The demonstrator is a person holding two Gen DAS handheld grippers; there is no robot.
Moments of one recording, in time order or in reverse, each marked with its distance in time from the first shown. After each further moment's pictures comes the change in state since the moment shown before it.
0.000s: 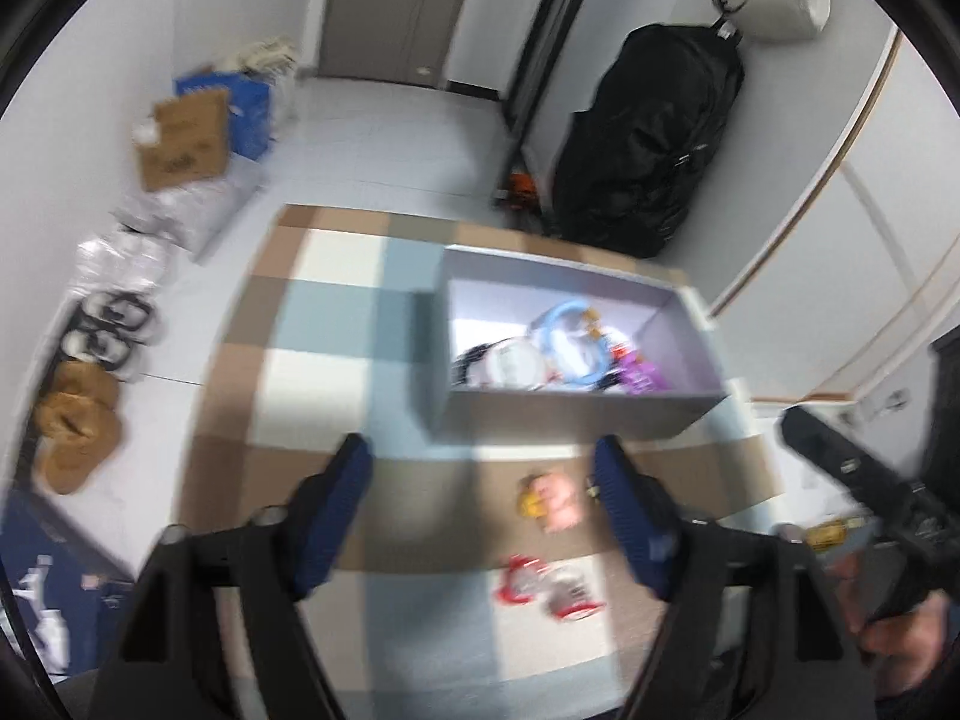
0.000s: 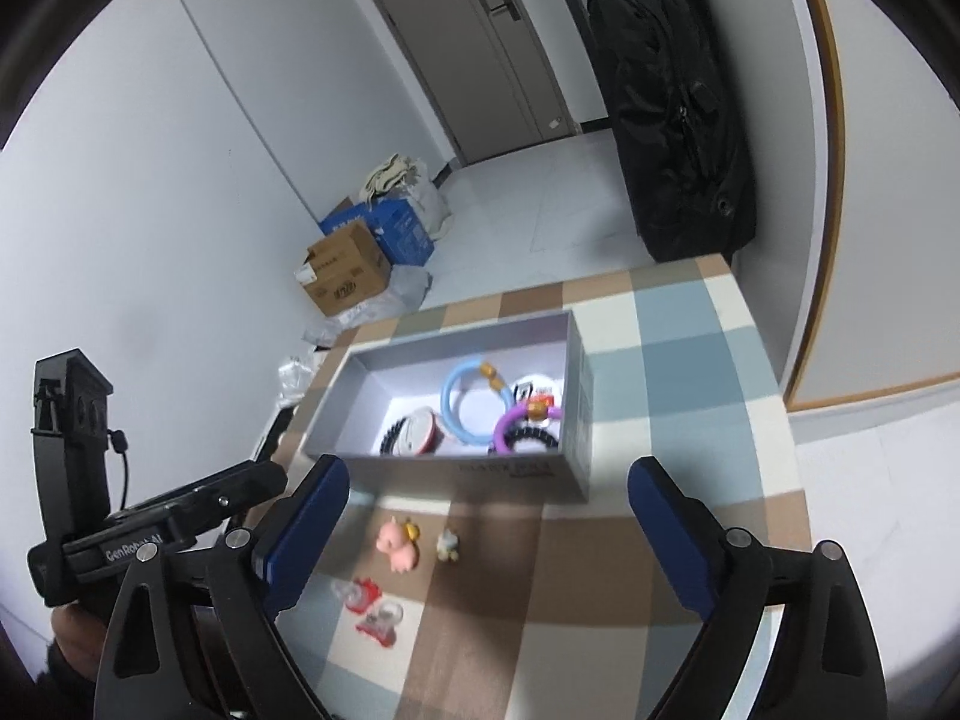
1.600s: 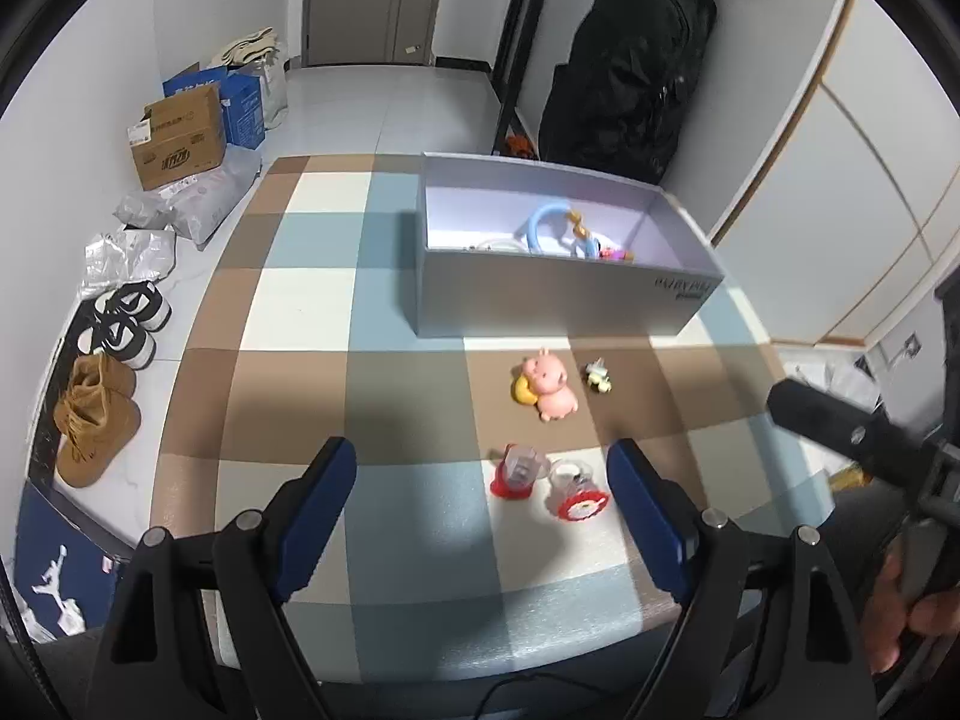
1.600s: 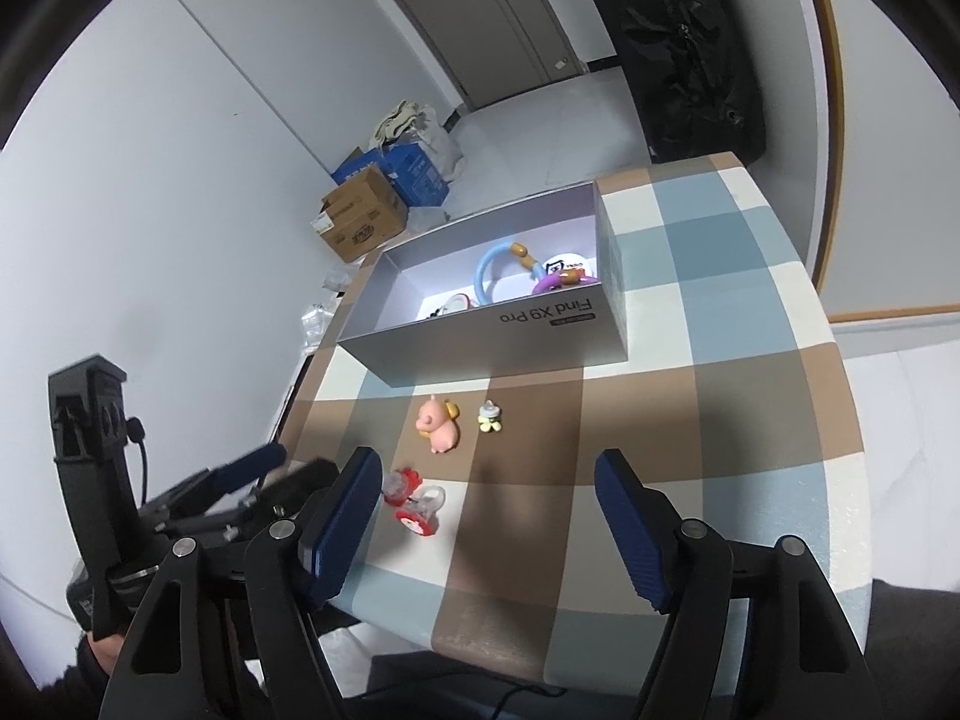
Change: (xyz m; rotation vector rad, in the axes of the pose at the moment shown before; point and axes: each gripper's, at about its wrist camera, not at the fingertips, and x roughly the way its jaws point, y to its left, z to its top) left arm 0.003 -0.012 -0.041 0.069 0.080 -0.012; right arm -0.005 0.005 -0.042 0.063 0.131 0.050
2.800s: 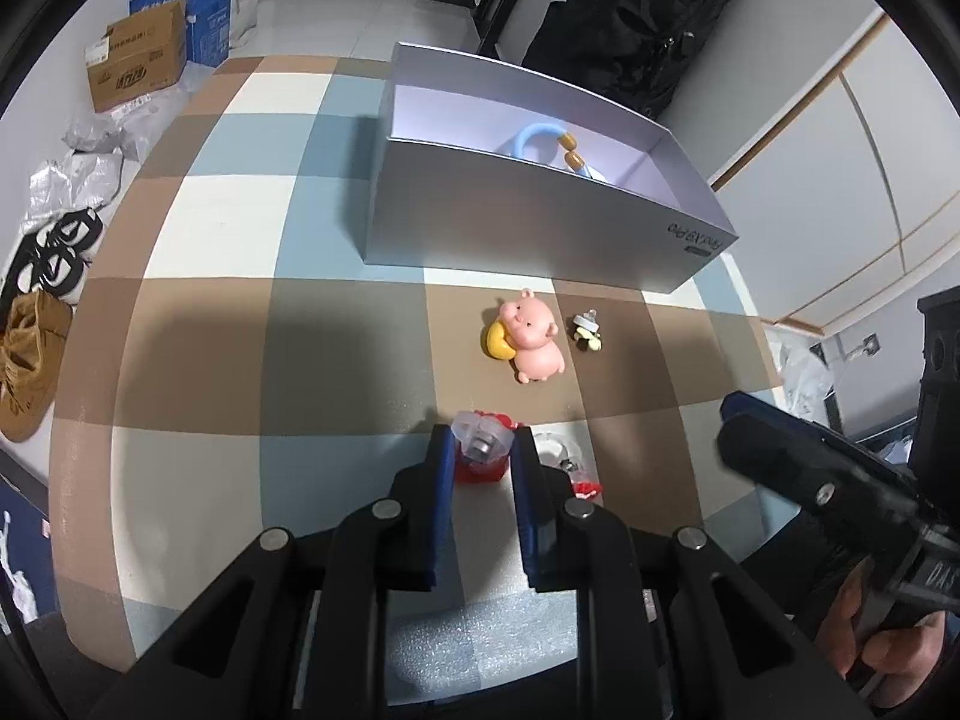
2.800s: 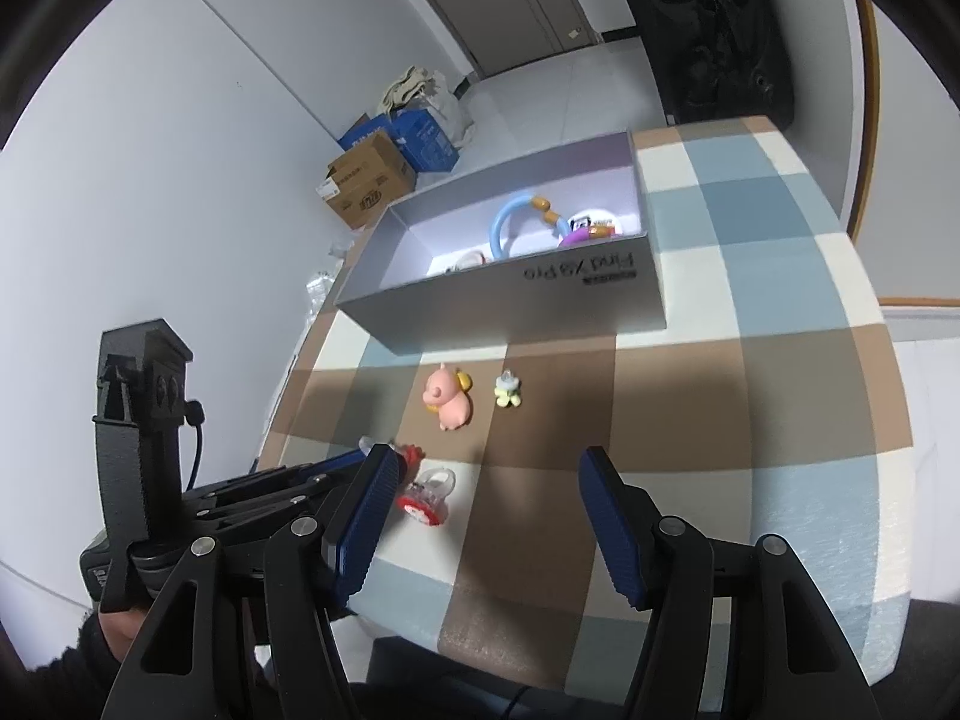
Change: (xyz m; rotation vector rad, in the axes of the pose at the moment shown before) left arm 0.034 0.009 0.000 -0.073 0.168 -0.147; right arm 0.034 0.009 -0.006 -0.024 0.098 0.029
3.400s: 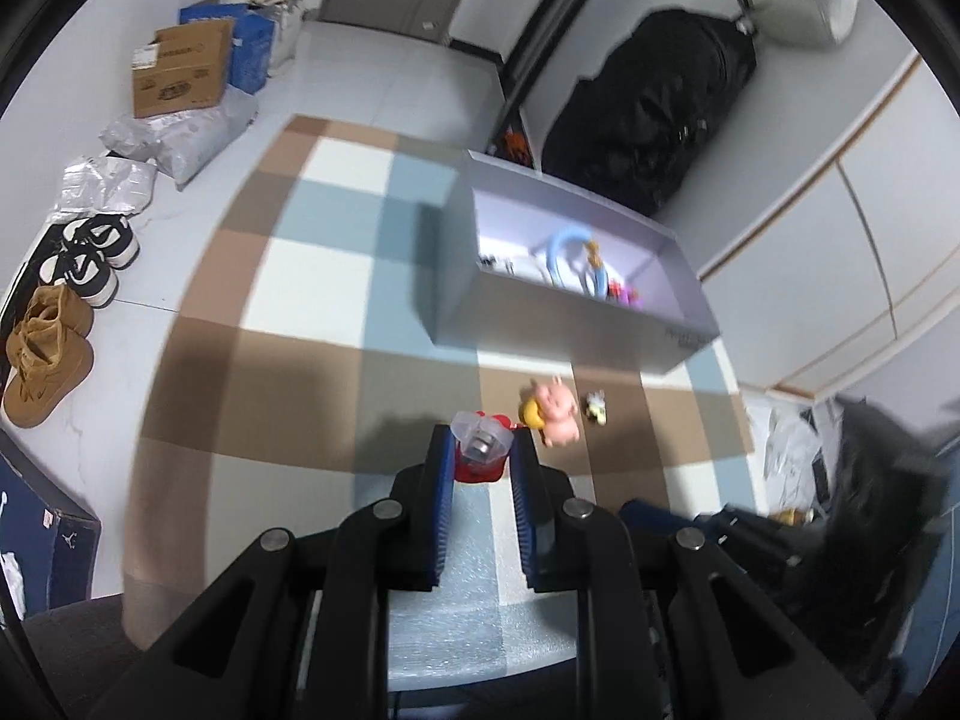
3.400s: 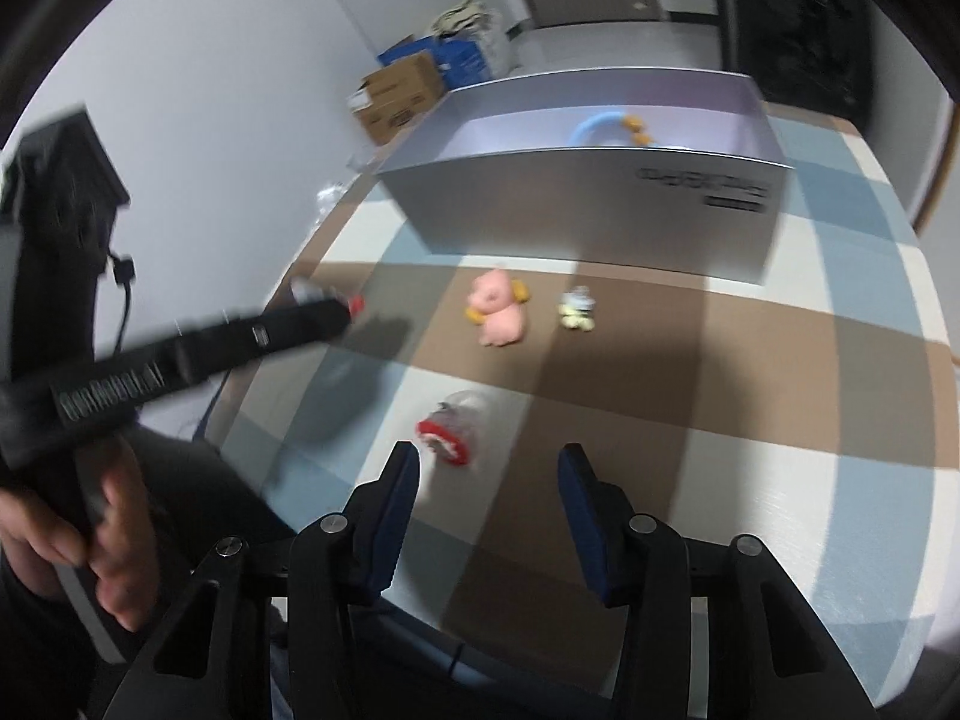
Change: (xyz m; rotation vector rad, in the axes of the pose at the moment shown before) left arm -0.046 0.025 0.008 -0.102 -0.158 -0.028; right arm 0.040 0.037 -0.024 -0.229 0.126 -0.056
